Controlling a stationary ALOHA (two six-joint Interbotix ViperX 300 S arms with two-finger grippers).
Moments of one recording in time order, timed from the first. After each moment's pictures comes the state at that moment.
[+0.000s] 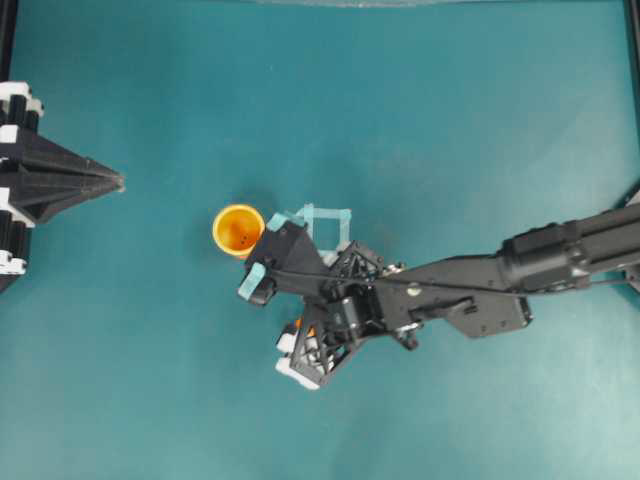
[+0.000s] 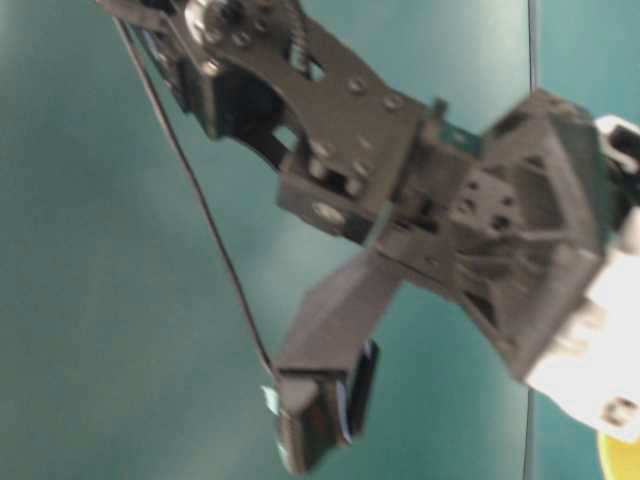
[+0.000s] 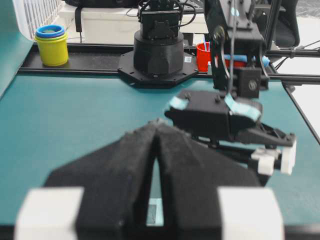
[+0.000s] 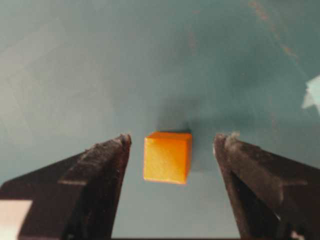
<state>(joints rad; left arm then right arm) 0.00 -0.97 1.17 0.00 -0.22 0.00 0.21 0.35 0.17 -0.14 0.57 0.84</state>
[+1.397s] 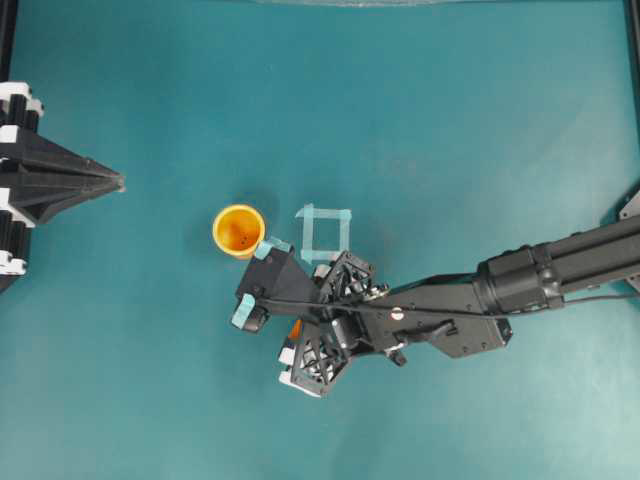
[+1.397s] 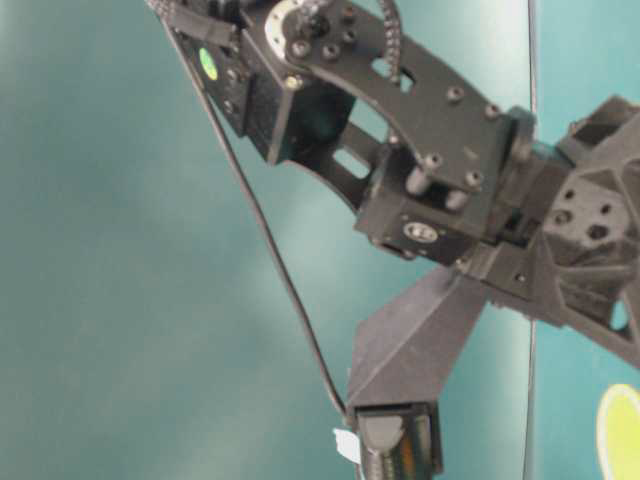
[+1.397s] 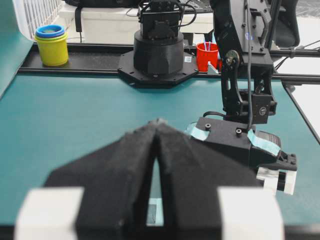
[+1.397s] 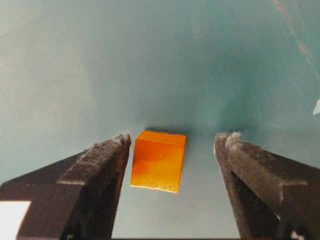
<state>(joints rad) 0.00 -0.97 1.17 0.01 -0.22 0.00 0.24 0.41 0.14 -0.23 0.62 0.84</state>
